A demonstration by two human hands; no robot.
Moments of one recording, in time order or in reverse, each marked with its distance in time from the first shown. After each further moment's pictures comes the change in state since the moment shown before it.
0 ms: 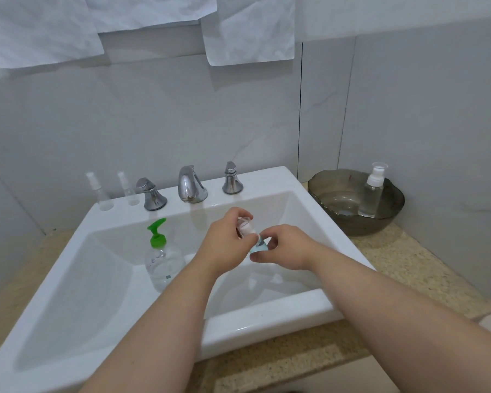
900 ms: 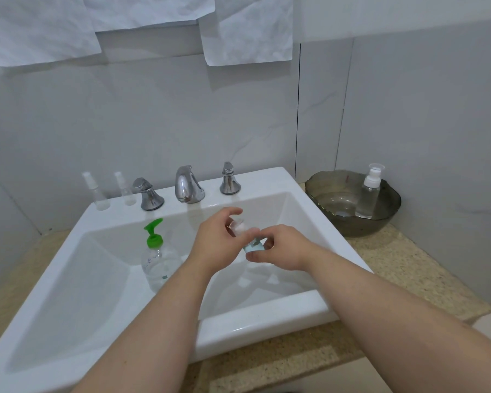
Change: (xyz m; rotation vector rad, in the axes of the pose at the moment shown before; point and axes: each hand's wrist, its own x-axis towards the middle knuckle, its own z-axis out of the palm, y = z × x) left_hand 0.000 -0.001 -0.001 -0.098 0.085 -0.058; right_hand 0.002 0.002 0.002 -0.016 0.011 -0.001
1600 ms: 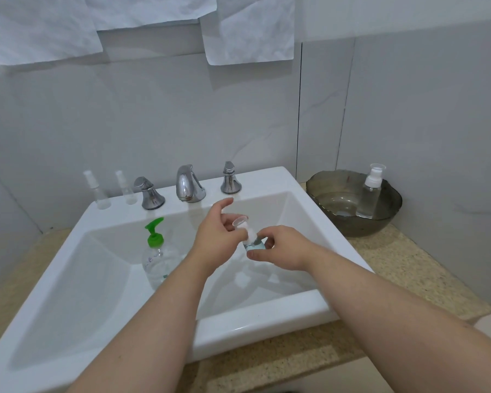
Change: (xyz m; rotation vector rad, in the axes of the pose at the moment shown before) left_hand 0.003 -0.002 0.000 -0.267 -0.005 -0.101; right_hand 0.003 0.001 0.002 -0.017 -0.008 0.005
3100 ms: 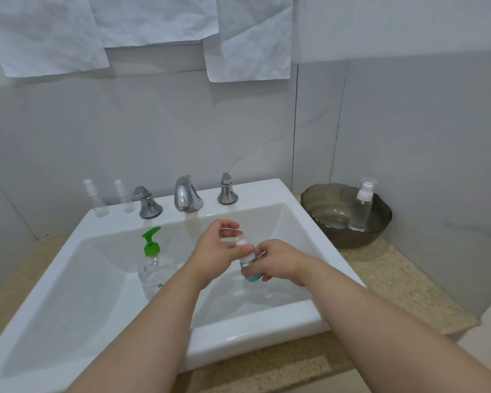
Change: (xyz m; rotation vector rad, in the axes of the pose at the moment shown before) left_hand -0.002 -0.008 -0.001 -0.059 -0.083 -0.047; right_hand -0.014 -0.021 0.001 0.287 -0.136 0.163
